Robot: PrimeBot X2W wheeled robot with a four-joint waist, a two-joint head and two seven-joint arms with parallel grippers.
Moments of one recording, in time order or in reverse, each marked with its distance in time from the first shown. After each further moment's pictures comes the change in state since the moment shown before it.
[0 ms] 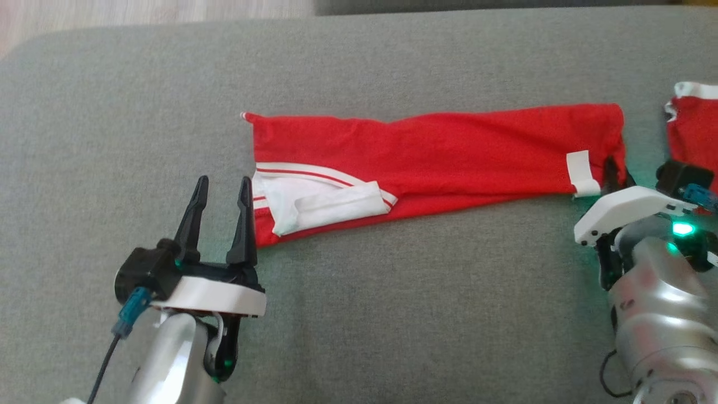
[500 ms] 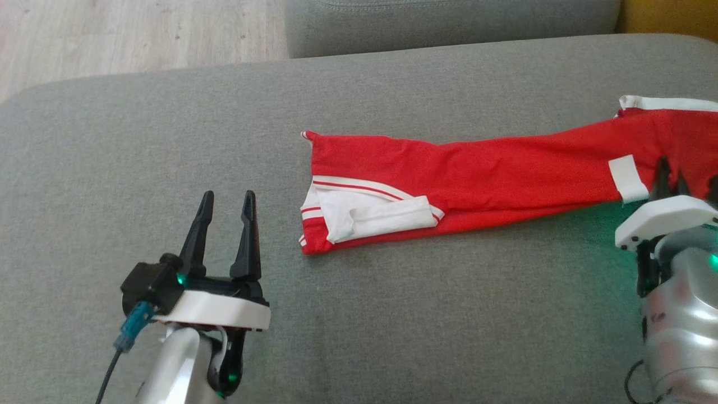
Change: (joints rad) left arm 0.044 -0.002 -0.014 -0.019 -0.045 -0.004 0.000; right arm 0.091 -0.035 -0.022 -0.165 0.025 0.000 -0.018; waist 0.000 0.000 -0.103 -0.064
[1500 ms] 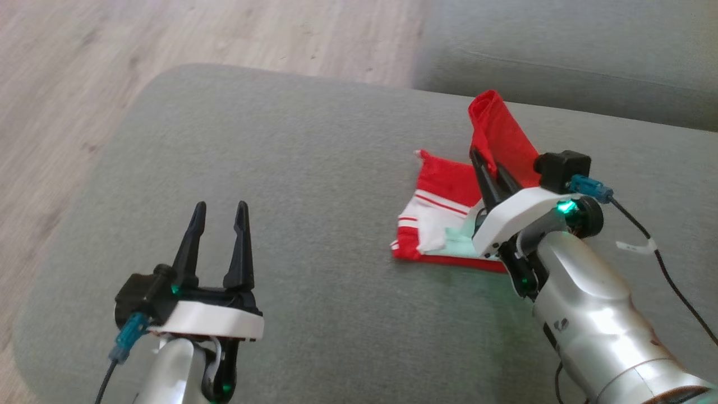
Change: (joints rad) left arm 0.035 0.006 0.022 -0.012 0.019 0.000 0.000; right arm -0.022 0.043 0.974 -0.063 0.693 0.000 0.038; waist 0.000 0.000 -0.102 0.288
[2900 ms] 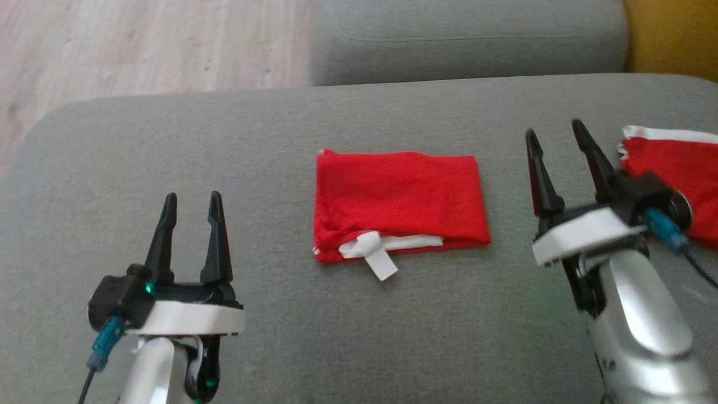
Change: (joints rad) left arm 0.019 -0.003 0.078 -0.077 0.045 0.006 0.000; right arm 0.257 -0.054 -0.319 -0.480 -0.409 0.000 -0.041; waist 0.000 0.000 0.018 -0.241
